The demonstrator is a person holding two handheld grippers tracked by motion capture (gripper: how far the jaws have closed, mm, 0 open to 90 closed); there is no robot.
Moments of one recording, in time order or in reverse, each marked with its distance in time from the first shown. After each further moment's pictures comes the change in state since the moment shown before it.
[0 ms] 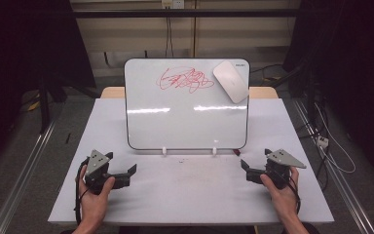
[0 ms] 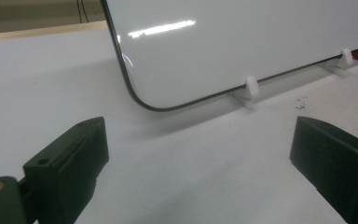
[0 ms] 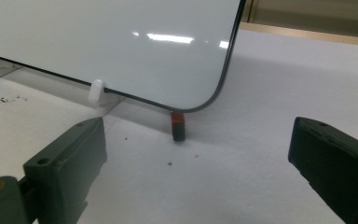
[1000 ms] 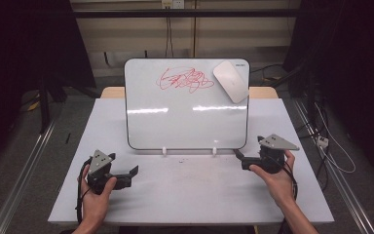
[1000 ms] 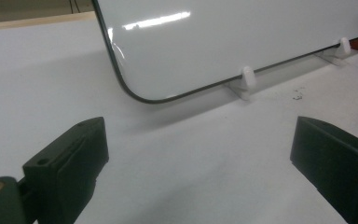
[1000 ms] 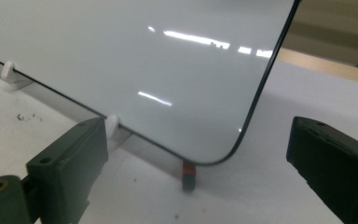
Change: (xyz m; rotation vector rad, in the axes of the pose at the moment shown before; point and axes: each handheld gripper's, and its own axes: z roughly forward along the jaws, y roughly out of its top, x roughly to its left) left arm 0.000 -0.002 0.005 0.029 -0.016 0.007; right arm 0.002 0.045 0.018 0.017 0.075 -0.095
